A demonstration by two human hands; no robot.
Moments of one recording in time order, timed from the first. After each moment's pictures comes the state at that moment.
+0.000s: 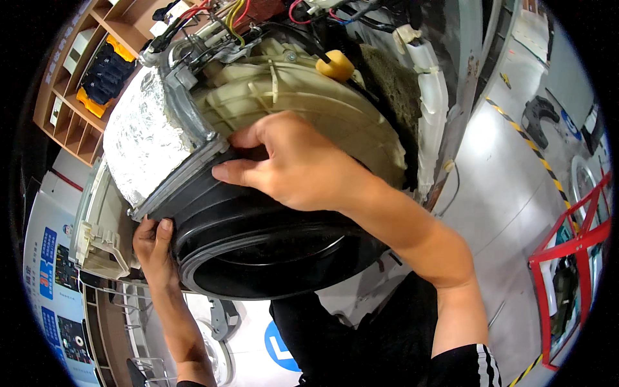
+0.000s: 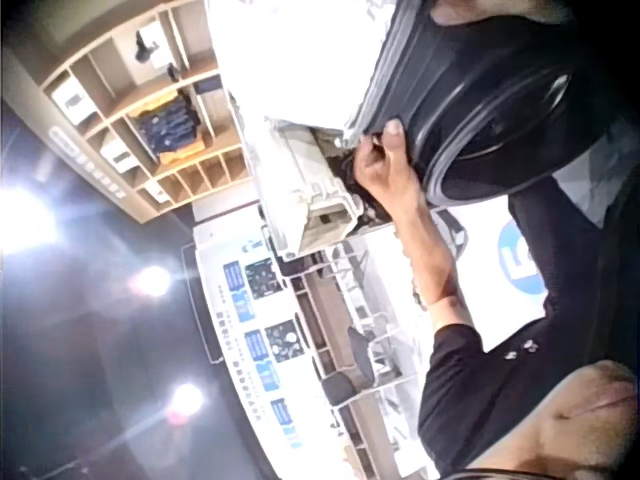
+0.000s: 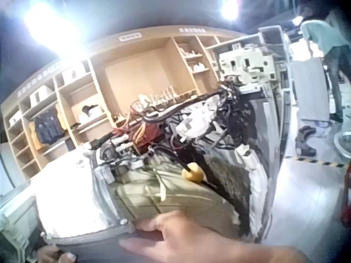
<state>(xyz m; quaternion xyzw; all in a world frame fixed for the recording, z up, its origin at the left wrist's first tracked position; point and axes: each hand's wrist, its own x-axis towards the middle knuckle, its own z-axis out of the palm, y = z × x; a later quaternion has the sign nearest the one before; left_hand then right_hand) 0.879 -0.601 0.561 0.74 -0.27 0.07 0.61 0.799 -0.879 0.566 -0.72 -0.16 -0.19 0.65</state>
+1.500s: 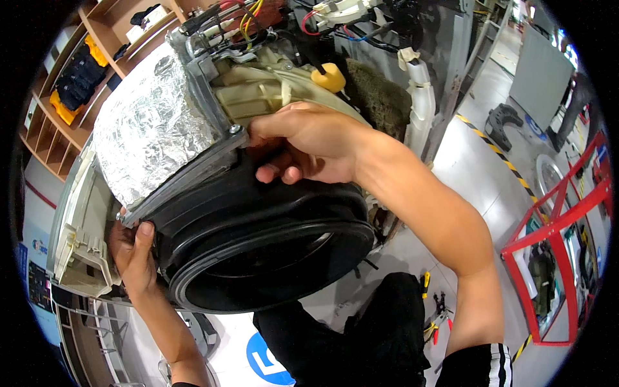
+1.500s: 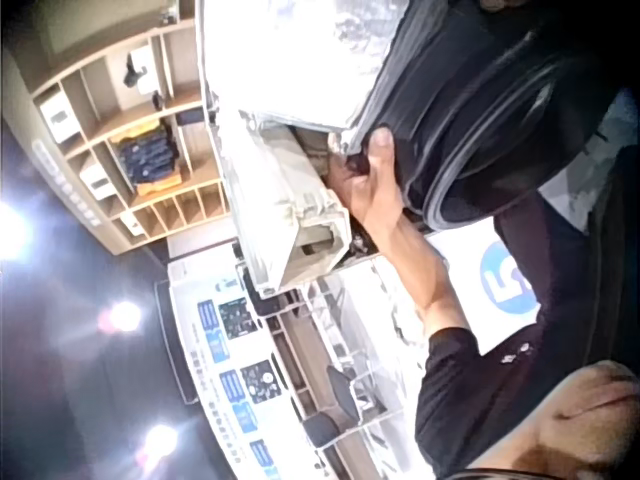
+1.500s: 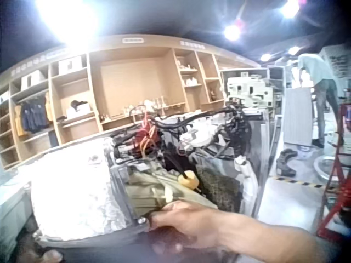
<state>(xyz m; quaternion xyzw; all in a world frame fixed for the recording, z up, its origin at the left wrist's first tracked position) 0.899 -0.592 0.562 0.69 -0.31 0.05 0.65 0.795 -0.901 0.592 -0.57 0.01 0.06 0.82</state>
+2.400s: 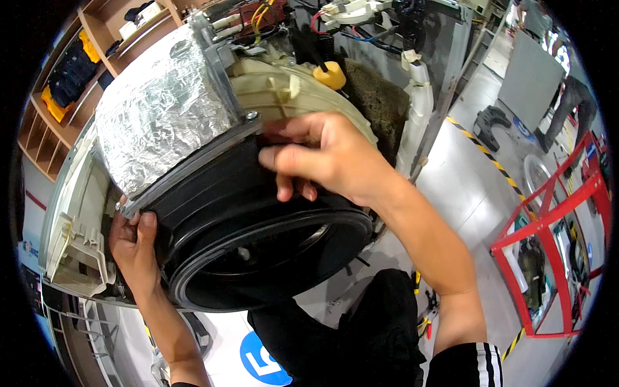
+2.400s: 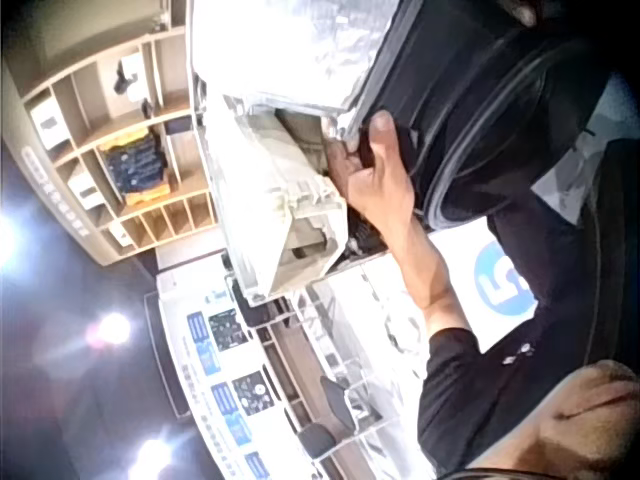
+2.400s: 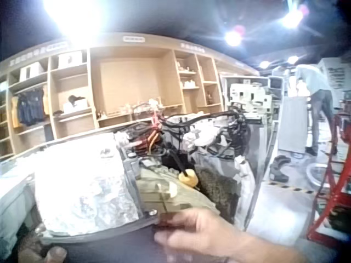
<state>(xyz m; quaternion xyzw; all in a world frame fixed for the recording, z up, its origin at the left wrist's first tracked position) 0.890 -0.602 0.555 0.71 -0.29 0.11 0.64 0.766 -0.873 0.573 -0.66 -0.02 -0.14 0.74</state>
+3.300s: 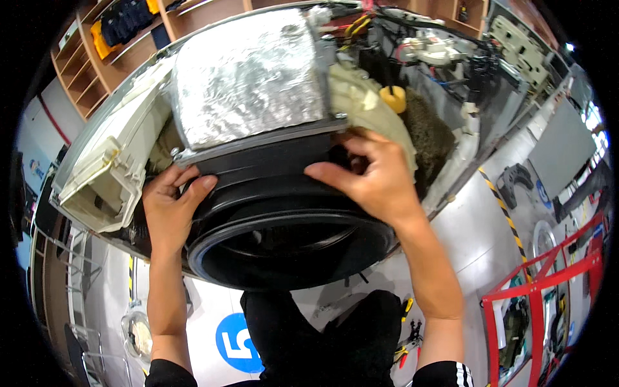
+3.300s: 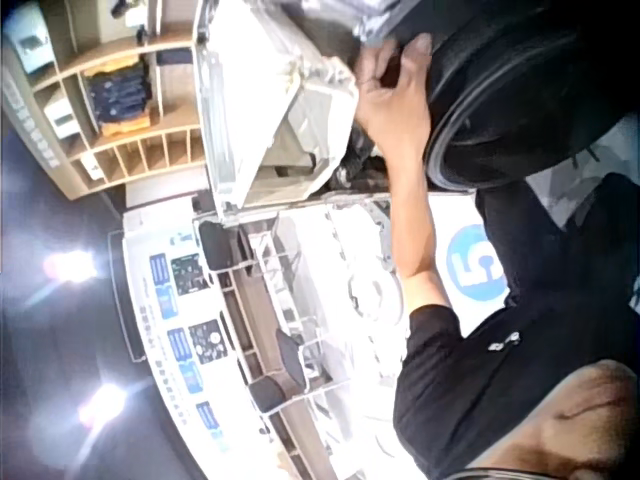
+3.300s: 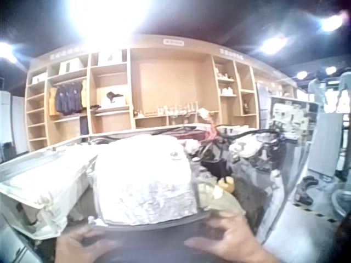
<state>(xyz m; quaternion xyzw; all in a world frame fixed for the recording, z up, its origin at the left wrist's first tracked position) 0.880 -0.608 0.557 0.74 -0.26 0.09 0.62 0.778 -0.871 0.554 -0.85 0.00 -0.32 0.42</state>
